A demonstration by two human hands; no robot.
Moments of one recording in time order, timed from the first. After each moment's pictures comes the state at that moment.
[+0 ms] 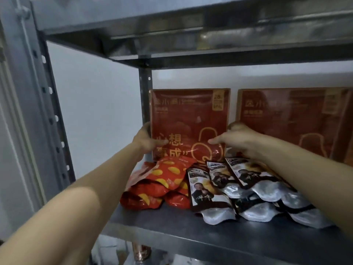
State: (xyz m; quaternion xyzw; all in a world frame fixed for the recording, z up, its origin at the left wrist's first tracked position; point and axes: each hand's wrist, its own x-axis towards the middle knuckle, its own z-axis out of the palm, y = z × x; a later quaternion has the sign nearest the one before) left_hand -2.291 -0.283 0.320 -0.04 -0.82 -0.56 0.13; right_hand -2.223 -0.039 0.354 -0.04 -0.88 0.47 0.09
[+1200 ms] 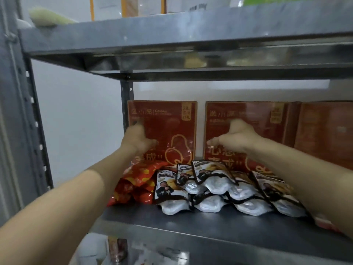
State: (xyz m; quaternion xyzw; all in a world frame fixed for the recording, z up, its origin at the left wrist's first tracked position) left_hand -2.267 -0.237 0.342 -0.10 -0.91 -0.28 0.30; right_hand -2.164 0.030 0.378 -0.04 -0.91 0.35 0.20
